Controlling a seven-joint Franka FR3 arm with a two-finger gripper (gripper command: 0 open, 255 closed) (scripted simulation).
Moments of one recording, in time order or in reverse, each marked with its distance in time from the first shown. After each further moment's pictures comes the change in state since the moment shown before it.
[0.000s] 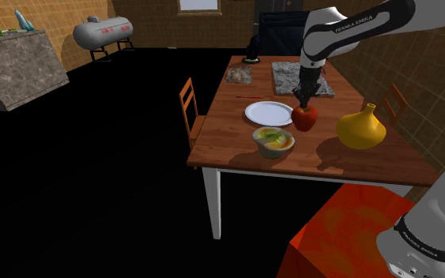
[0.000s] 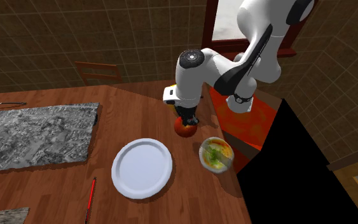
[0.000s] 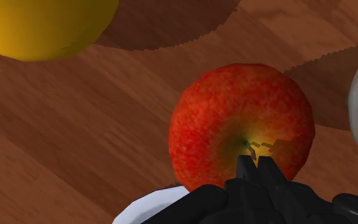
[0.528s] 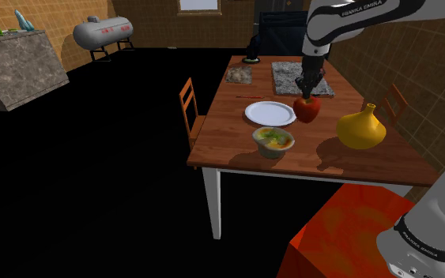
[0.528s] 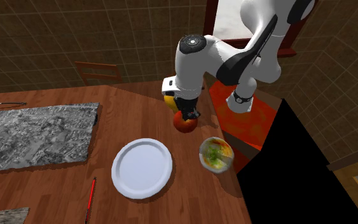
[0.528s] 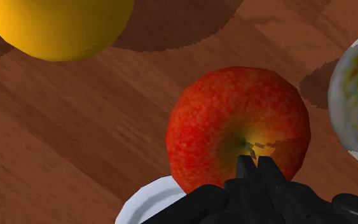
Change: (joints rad) arm 0.000 -0.026 0.001 0.079 -0.002 -0.105 -0.004
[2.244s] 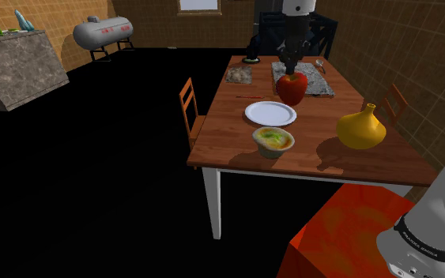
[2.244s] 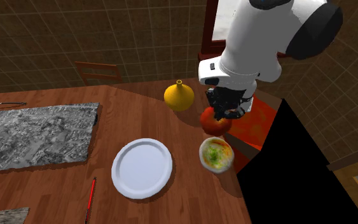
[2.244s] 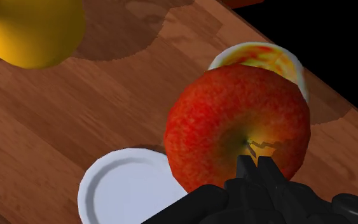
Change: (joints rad) arm 0.113 0.008 0.140 0.339 0.024 -0.343 0.230
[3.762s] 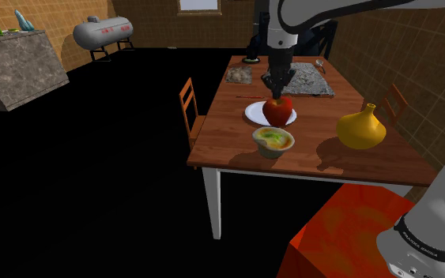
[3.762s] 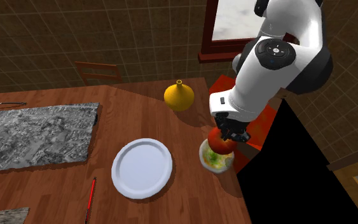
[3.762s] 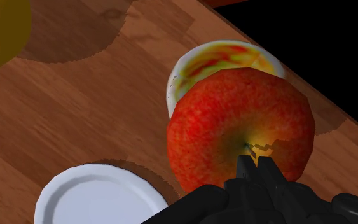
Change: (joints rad) arm 0.039 0.008 0.045 -0.194 0.006 0.199 0.092
